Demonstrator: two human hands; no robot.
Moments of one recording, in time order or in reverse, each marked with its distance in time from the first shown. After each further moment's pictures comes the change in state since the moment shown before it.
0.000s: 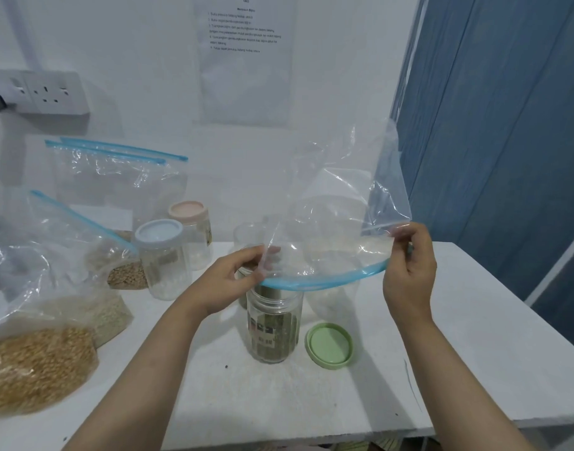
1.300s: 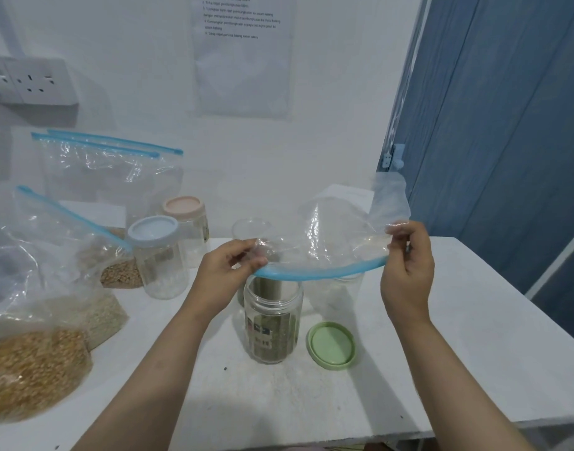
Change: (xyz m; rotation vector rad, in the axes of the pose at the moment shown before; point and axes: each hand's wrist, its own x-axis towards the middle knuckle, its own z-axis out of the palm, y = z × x) left_hand 0.017 -0.024 0.012 -0.197 0.383 0.001; right_hand -0.003 0.005 0.011 0.005 0.005 0.021
